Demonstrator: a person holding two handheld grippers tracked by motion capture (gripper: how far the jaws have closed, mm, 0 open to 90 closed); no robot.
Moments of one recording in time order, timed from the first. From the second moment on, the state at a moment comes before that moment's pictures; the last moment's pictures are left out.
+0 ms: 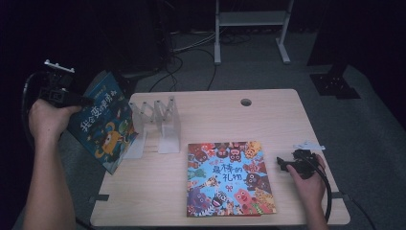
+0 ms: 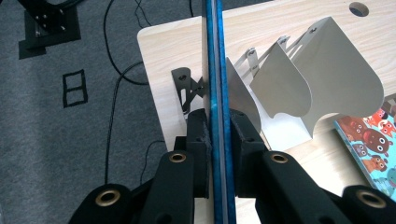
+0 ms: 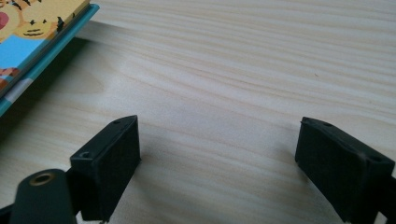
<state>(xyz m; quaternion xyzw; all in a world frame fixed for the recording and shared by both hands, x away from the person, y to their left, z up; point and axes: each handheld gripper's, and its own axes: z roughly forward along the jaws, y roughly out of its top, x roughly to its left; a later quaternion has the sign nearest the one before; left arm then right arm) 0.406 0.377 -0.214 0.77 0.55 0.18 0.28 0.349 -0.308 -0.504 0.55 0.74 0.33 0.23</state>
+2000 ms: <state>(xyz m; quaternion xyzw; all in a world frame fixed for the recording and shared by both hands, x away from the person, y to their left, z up) 0.362 0.255 -0.305 0.89 0.35 0.12 0.28 0.344 -0.308 -0.501 0.52 0.75 0.33 0.22</state>
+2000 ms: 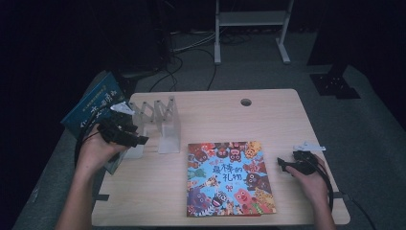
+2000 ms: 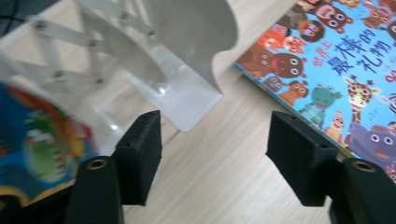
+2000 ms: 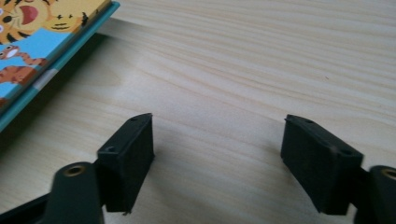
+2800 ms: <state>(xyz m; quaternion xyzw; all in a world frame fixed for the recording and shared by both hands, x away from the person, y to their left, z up) 0.341 0.190 -0.411 0.92 0.26 0.06 0.28 0.323 -0.254 -0.467 0.45 0.79 0.38 0.16</state>
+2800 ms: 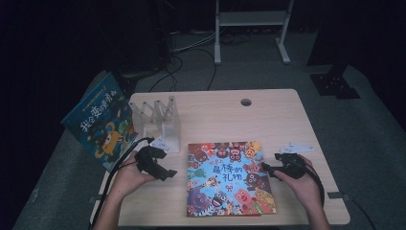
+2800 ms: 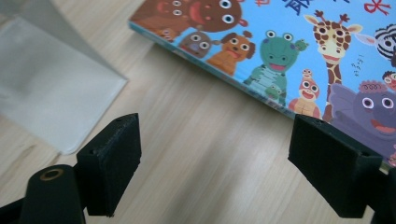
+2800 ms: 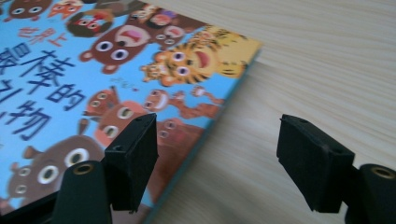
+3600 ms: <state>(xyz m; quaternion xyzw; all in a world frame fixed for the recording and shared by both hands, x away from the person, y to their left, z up) 0.326 0.164 -0.454 0.93 0.21 0.04 0.29 0.339 -0.226 -0.470 0.43 0.81 0.36 0.15</state>
